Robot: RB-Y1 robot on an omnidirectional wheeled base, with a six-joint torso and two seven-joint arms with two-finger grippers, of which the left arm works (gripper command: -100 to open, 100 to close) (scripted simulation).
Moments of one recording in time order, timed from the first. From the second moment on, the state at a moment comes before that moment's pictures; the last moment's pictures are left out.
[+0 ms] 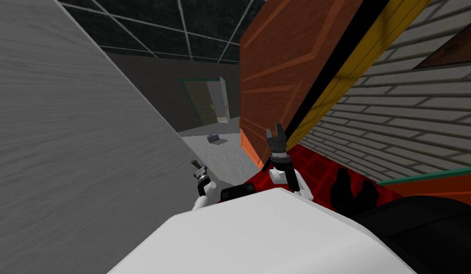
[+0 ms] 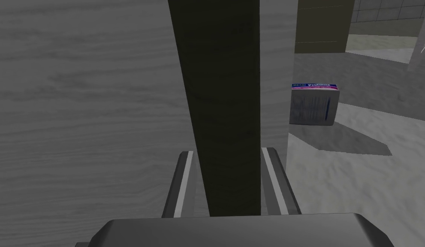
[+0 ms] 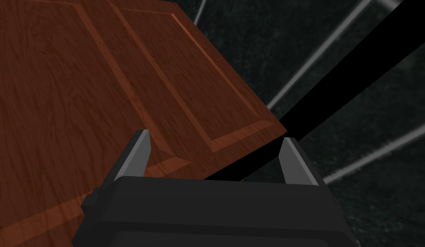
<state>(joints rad) -0.14 0.05 0.00 -0.65 0.77 -0.96 1.07</state>
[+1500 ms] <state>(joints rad) -0.04 0.02 0.17 -0.77 0.90 -0.98 0.97</state>
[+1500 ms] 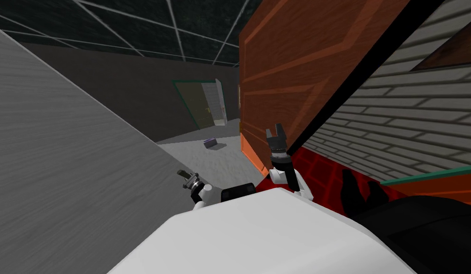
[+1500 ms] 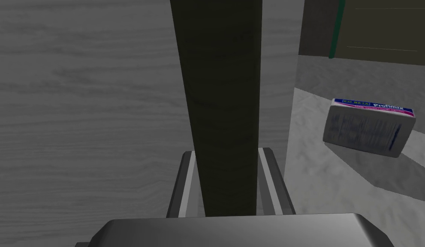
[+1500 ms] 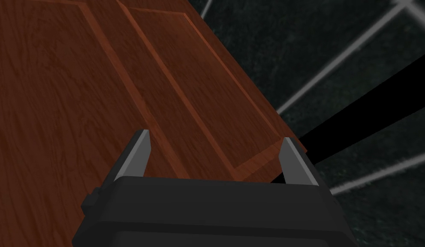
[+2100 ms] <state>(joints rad) -0.03 0.03 0.21 -0.79 0.94 -0.99 0.95</state>
